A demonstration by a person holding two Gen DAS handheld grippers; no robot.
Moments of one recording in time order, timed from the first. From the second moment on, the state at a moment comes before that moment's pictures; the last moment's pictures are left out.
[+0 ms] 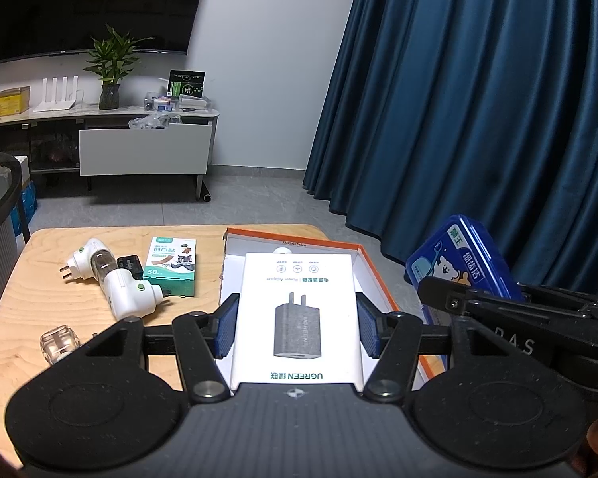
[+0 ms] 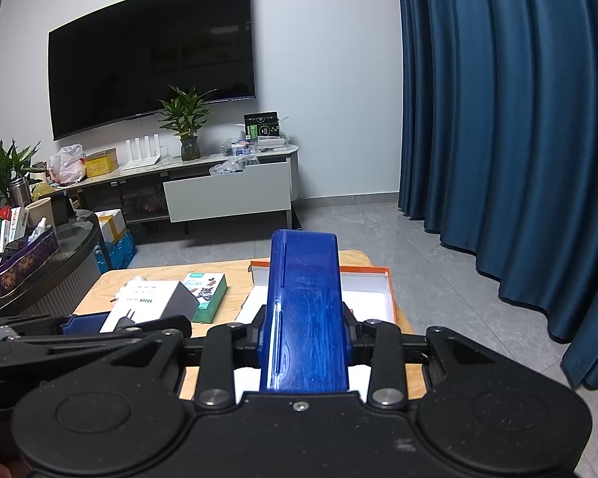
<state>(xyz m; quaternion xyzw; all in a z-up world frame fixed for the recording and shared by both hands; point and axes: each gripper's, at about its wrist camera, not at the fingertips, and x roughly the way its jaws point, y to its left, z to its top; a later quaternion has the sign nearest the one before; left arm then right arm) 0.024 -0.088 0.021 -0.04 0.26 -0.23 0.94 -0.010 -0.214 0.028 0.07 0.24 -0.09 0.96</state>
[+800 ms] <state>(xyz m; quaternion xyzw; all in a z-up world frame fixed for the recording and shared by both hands) 0.024 -0.088 0.022 -0.04 0.26 -0.23 0.94 -0.007 -0.216 0.027 0.07 0.24 -0.09 0.96</state>
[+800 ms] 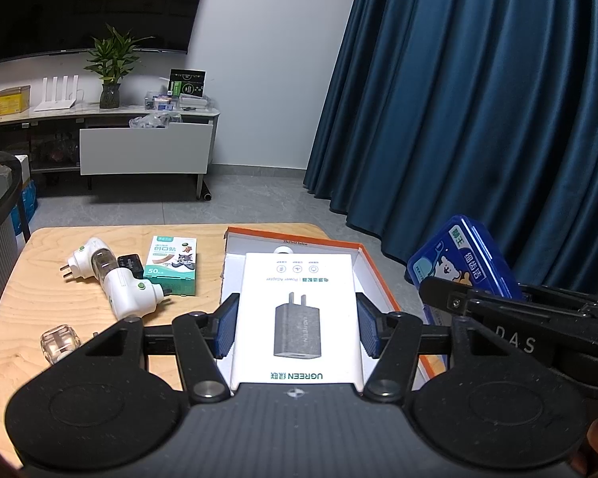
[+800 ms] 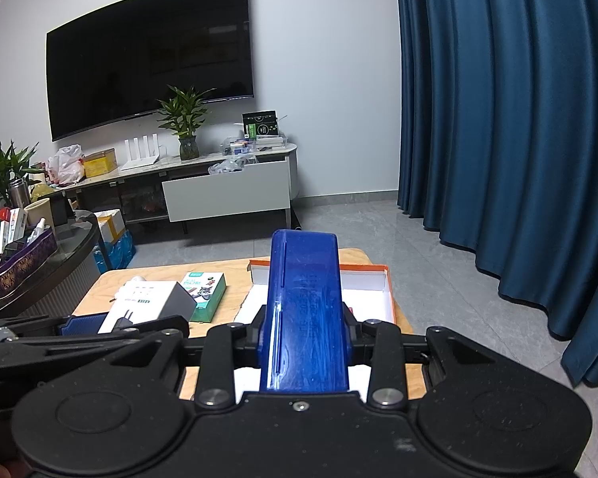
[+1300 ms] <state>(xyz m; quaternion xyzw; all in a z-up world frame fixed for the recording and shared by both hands) 0.024 -0.088 0.021 -0.04 0.26 -0.23 0.94 -0.006 -0.217 0.027 0.07 0.24 -0.09 0.96</state>
